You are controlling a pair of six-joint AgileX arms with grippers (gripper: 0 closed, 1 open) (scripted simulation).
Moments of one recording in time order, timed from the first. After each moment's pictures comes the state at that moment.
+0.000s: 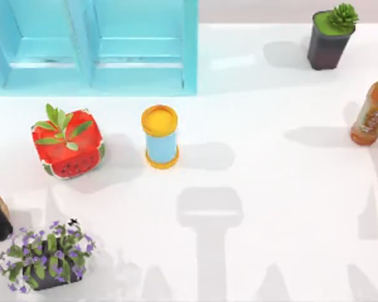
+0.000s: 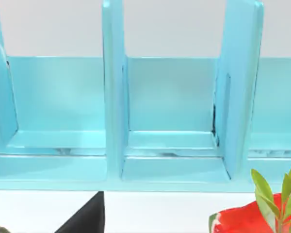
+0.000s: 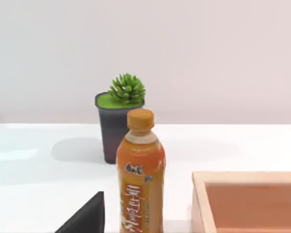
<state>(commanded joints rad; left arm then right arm) 0.00 0.00 0.00 0.00 0.00 0.00 0.00 0.00 0.00 0.00 0.00 0.00</state>
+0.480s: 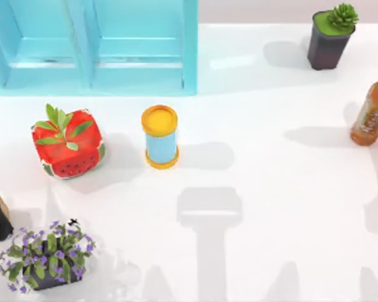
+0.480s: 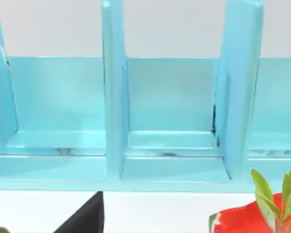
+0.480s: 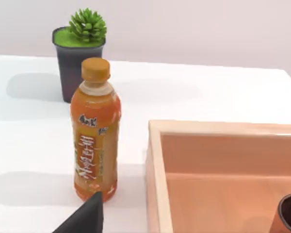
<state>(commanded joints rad) 0.00 0.00 0.00 0.00 0.00 0.00 -0.08 0.22 0.21 -0.20 0.00 -0.09</state>
